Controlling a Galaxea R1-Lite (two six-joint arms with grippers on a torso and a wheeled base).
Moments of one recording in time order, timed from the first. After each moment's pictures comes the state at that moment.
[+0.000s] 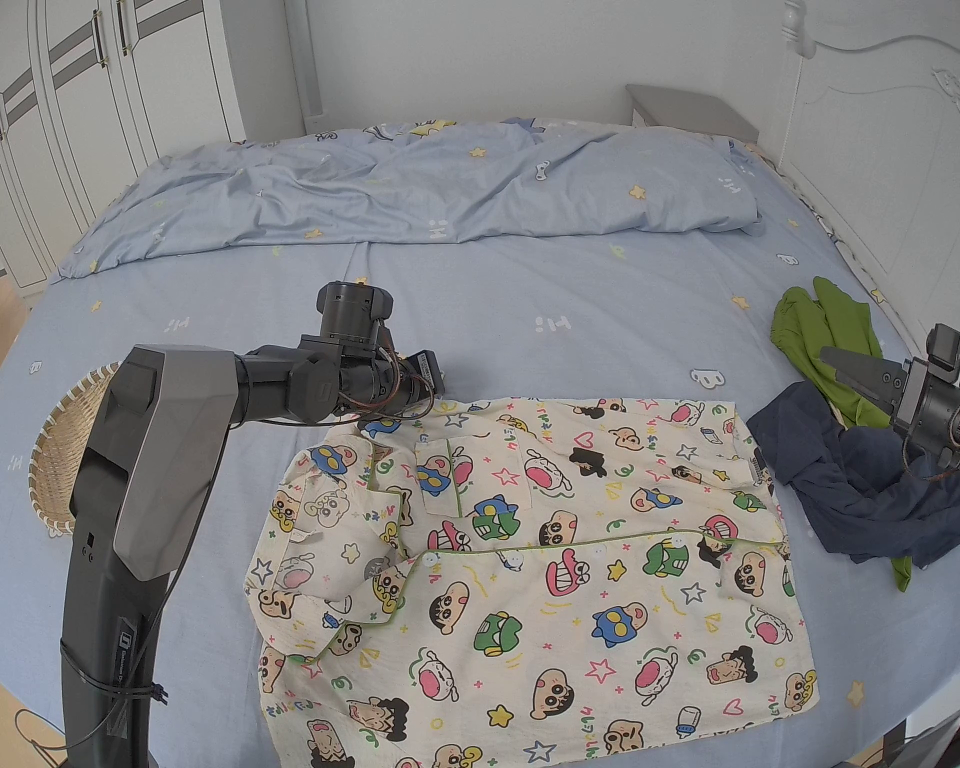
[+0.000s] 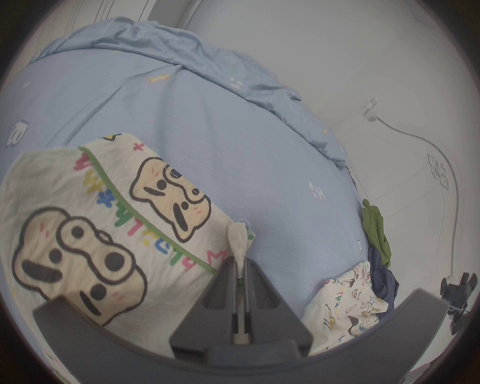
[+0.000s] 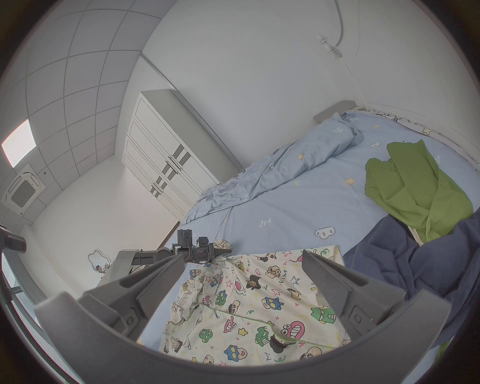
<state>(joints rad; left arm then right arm) -0.33 2.51 -2.00 0.04 -0.18 -0.48 -0.10 1.39 -0.61 -0.65 0.72 0.39</state>
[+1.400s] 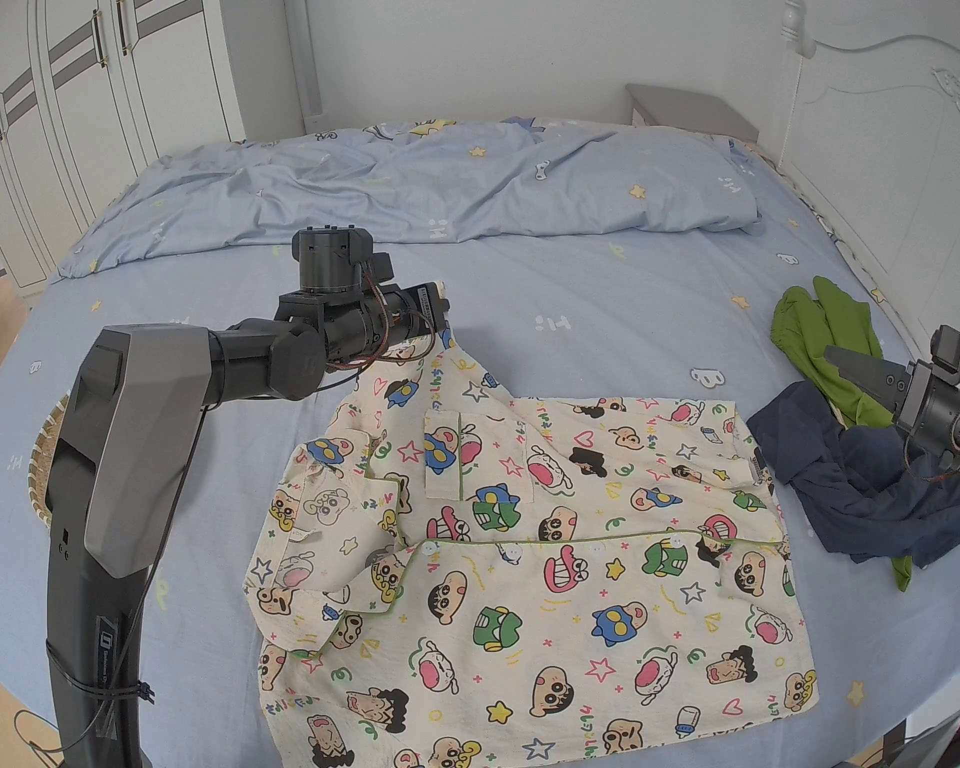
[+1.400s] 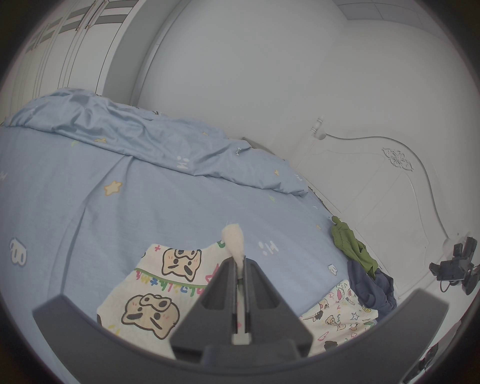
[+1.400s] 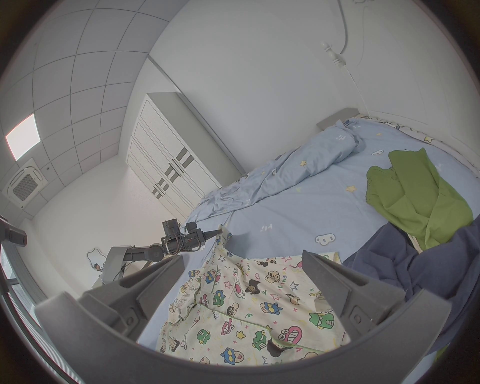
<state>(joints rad) -0.34 2.43 -2.00 -0.23 -0.21 -0.31 -0.11 1.39 -0.58 -0.73 0.72 0.39</state>
